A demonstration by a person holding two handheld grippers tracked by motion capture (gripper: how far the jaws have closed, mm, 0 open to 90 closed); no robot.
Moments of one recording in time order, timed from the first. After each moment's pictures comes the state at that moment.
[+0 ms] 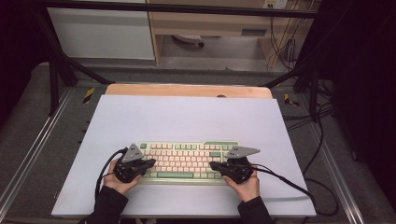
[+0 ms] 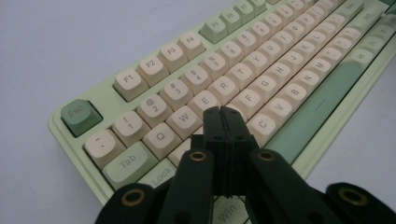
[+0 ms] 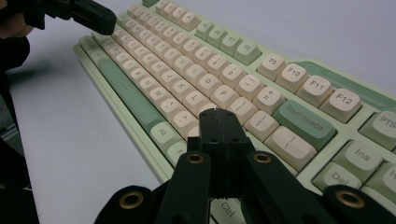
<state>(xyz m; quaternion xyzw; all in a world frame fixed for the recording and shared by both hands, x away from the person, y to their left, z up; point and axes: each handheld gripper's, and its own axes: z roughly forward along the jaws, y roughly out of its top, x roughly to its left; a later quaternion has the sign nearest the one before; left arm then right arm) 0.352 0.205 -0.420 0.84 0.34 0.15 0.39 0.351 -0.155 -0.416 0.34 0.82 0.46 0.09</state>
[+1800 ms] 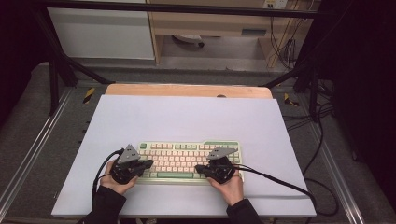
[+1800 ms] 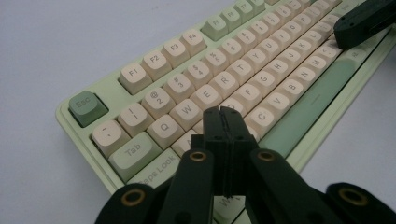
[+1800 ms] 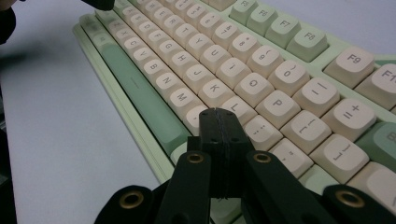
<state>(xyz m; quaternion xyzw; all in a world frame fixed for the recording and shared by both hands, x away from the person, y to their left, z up) 0.349 0.212 -0.418 0.84 0.34 0.15 0.40 0.362 -0.109 -0.438 0.32 0.84 0.43 0.06</state>
